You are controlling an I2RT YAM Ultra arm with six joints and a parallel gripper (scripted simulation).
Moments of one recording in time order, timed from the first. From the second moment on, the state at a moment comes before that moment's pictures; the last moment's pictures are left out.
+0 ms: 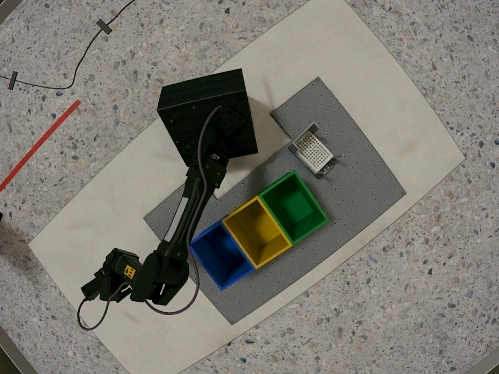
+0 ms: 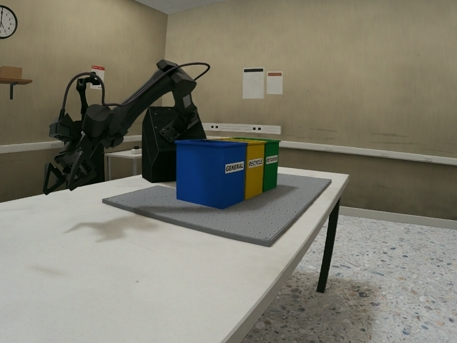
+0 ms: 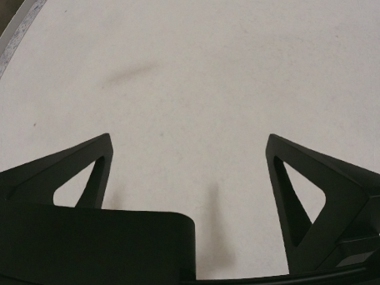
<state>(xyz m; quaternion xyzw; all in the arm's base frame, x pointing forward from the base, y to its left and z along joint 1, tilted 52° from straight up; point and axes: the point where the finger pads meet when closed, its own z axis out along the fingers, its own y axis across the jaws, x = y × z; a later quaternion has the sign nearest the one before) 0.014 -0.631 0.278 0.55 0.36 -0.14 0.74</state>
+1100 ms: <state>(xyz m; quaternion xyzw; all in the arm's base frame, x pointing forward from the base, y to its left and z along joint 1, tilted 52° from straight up) 0.091 -0.624 0.278 0.53 0.42 -0.10 0.73</state>
